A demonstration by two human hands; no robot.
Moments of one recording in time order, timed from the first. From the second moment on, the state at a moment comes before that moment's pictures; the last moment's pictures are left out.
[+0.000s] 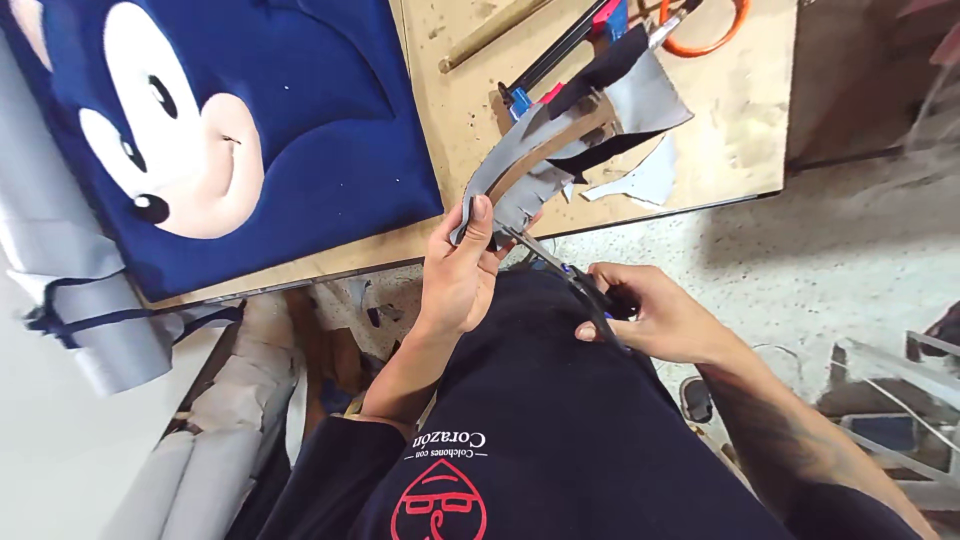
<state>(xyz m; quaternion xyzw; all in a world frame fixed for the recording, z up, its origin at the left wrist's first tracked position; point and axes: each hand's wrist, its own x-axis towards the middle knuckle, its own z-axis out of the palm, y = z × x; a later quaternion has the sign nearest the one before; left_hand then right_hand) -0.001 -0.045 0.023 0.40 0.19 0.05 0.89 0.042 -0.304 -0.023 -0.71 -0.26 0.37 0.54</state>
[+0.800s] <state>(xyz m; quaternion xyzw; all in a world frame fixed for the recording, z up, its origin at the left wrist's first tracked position) -0.004 -0.042 0.021 0.38 0.19 0.03 0.90 0.042 -0.311 -0.029 -0.71 -0.26 0.38 0.53</state>
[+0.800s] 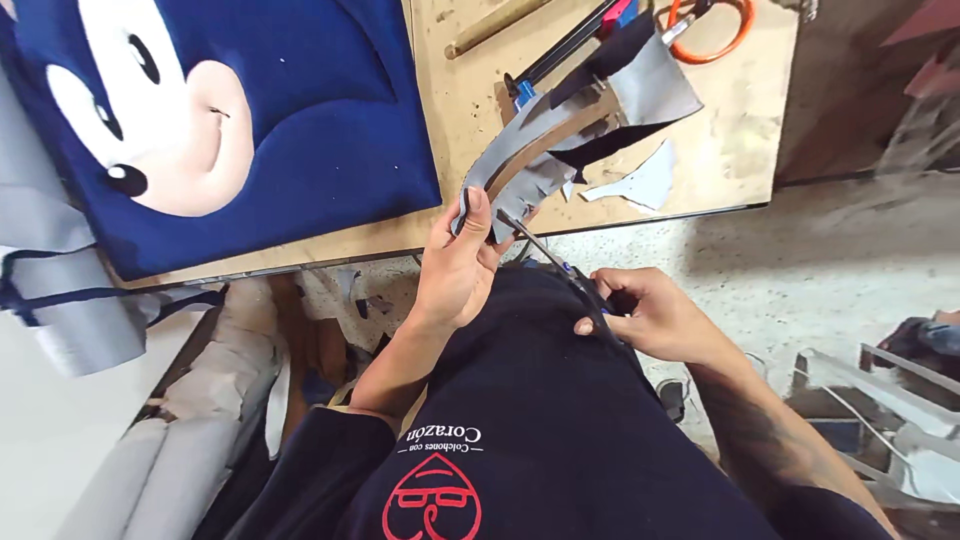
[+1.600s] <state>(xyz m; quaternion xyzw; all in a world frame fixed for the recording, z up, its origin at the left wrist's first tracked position) -0.012 -0.040 0.027 0.42 0.20 0.03 0.89 0.029 -0.307 -0.024 -0.70 -0.25 0.42 0.52</state>
